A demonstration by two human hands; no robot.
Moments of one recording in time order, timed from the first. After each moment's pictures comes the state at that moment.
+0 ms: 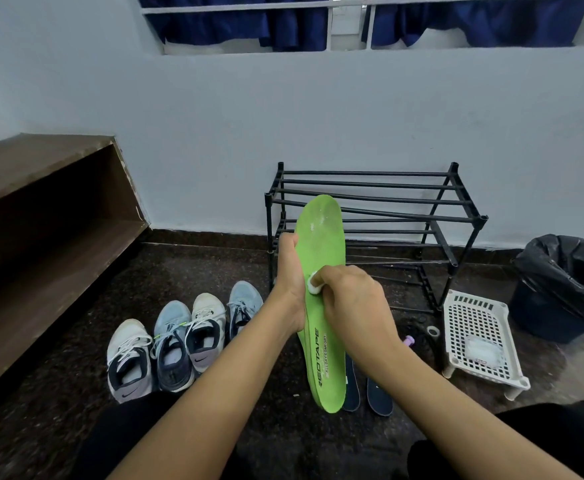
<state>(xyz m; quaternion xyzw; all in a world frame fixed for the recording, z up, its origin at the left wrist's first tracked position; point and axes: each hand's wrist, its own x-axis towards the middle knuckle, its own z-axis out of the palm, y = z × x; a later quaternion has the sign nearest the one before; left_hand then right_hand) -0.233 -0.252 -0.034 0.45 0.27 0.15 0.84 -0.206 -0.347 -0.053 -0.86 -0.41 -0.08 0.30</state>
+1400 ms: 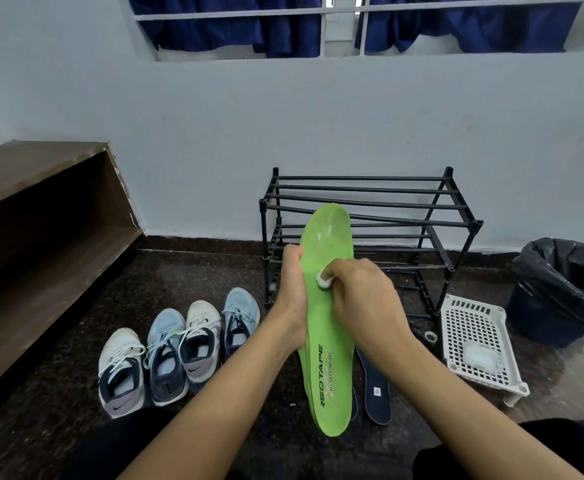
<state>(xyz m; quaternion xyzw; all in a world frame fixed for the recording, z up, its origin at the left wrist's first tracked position) -0.231 -0.263 -0.037 0.48 0.24 0.13 0.83 -0.184 -0.353 -0.045 -0.86 -0.40 -0.10 0.31</state>
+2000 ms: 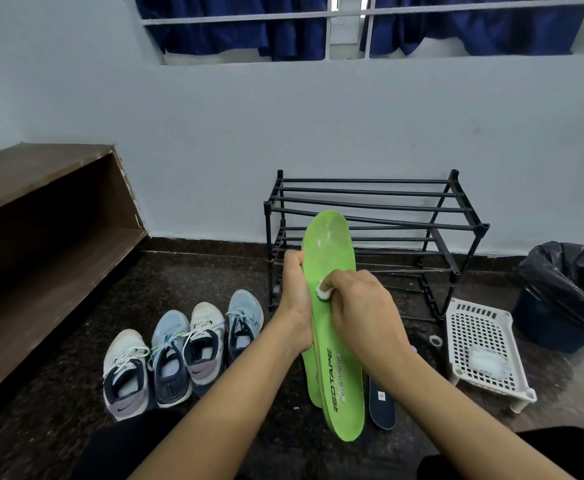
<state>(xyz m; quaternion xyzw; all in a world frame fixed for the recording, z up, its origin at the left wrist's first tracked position) -0.231 -0.260 -0.037 0.45 0.27 0.13 0.84 -0.196 -0.351 -0.048 -0.85 -0.41 -0.08 0.32</state>
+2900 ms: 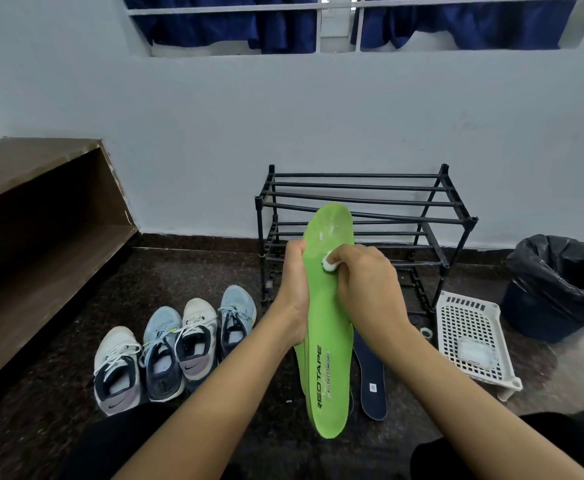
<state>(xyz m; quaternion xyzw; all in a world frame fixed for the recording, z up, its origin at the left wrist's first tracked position) -0.227 -0.268 -0.037 0.49 0.22 0.12 0.83 -0.170 -0.350 -0.045 -0.86 -0.36 -0.12 0.36</state>
